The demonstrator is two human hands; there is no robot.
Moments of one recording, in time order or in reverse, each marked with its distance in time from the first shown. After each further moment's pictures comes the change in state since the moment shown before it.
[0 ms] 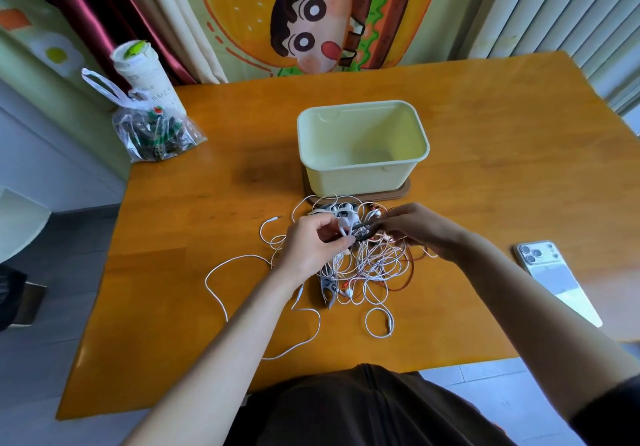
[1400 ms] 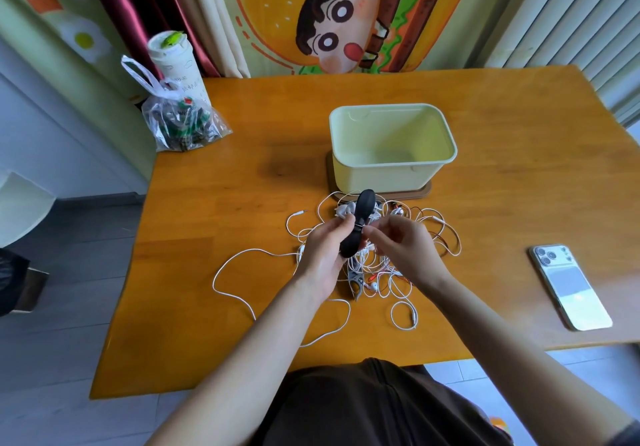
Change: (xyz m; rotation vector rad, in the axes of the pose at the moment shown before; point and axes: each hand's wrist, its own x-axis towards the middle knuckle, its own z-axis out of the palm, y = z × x) left_hand -0.028 0.000 -0.021 -0.963 0.080 -0.427; right_hand -0.023 -0.013 0.096 0.017 0.368 -0.361
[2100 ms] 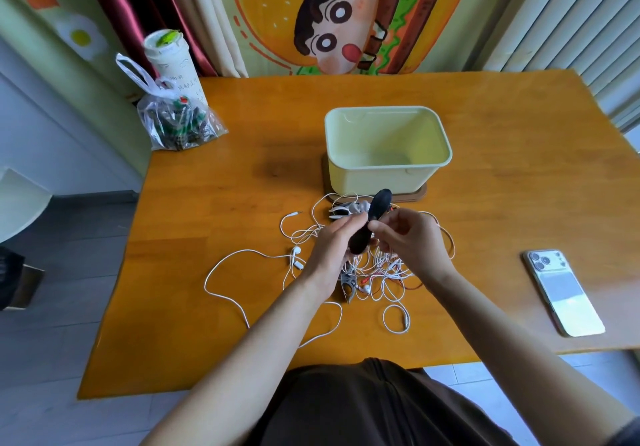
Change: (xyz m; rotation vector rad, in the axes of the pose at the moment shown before) left_hand 0.006 -0.007 0.015 0.297 -0.090 0.041; right_hand 0.007 -0.002 -0.021 0.054 0.076 0.010
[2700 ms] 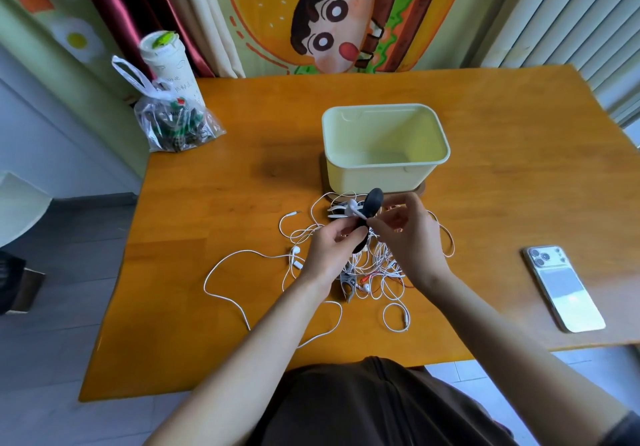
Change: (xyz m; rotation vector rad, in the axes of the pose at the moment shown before) left_hand 0.003 -0.009 -0.003 0.173 0.048 0.145; right_hand -0.002 -0.003 0.007 -0.106 0.177 -0.055
